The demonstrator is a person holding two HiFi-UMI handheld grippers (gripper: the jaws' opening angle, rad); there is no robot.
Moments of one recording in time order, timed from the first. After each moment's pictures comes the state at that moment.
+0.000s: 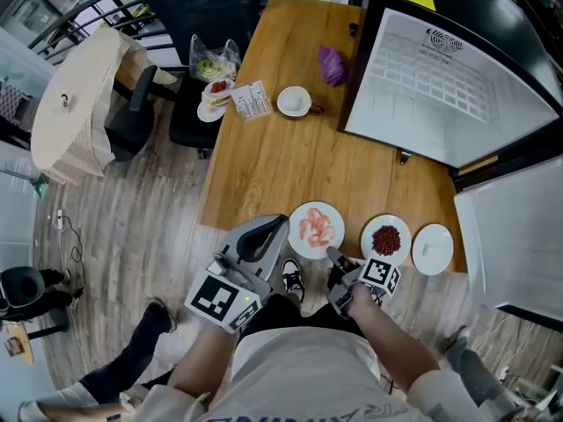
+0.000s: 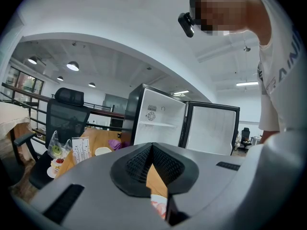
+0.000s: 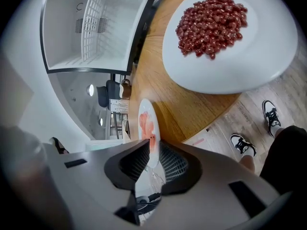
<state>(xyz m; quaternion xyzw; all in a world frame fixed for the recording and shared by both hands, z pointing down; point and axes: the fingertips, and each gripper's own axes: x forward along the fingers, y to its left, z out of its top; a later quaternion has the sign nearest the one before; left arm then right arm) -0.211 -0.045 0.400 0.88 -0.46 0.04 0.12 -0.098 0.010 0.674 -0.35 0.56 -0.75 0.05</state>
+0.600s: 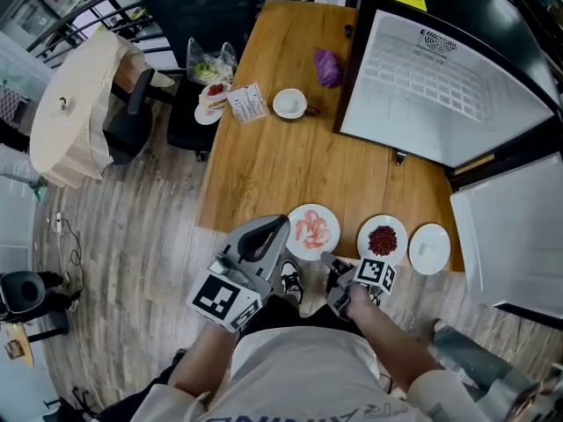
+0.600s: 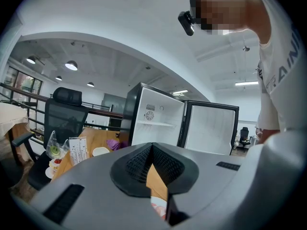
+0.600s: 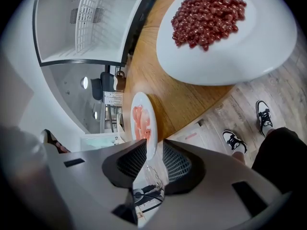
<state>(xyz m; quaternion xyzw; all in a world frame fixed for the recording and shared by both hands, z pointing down) -0.202 -0.047 0.400 0.88 -0.45 0.04 0.12 -0.101 0.025 0.684 -0.33 0.56 -0.76 -0.01</state>
